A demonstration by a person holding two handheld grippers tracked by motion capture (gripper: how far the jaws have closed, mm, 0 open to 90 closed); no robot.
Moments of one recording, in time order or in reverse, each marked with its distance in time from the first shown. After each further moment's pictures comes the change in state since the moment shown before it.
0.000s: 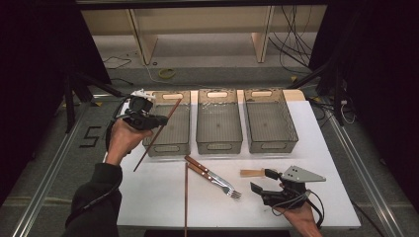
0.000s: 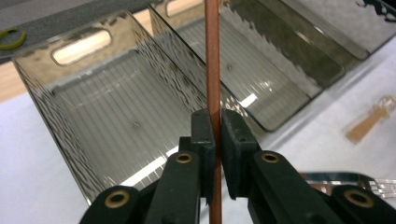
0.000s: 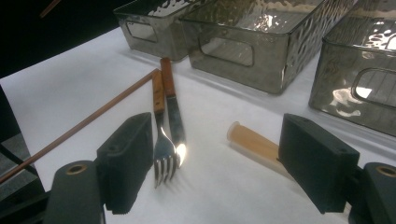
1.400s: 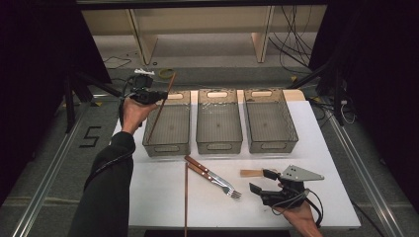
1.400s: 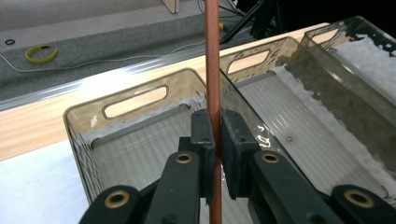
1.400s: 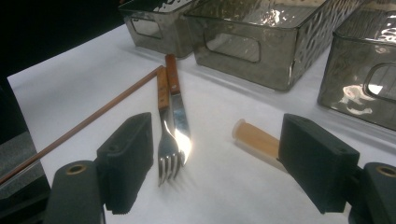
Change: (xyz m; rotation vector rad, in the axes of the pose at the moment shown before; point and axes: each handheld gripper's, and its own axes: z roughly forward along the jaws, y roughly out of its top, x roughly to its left) left arm 0.069 0.036 0.063 -0.123 0.065 -0.121; right arm -0.002 -0.001 0.003 0.016 0.027 0.008
